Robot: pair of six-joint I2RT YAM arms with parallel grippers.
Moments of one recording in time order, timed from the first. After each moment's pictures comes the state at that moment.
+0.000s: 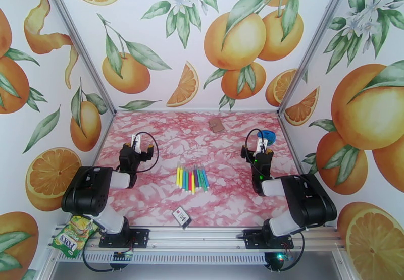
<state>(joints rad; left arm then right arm) -0.03 1.64 0.43 0.91 -0.04 0.13 0.12 1.56 0.34 0.97 0.33 0.07</state>
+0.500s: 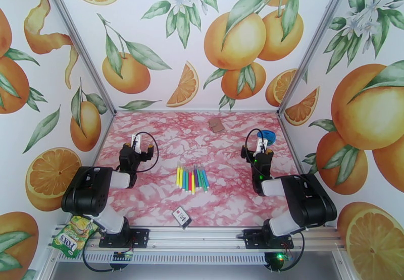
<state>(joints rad) -0.03 1.64 0.43 0.91 -0.04 0.13 0.12 1.56 0.34 0.97 0.33 0.07</state>
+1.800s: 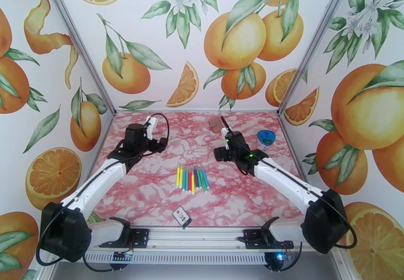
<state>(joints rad) -0.30 1.30 0.95 -0.25 0.00 0.08 0.55 1.39 1.00 -0.47 0.18 0.17</state>
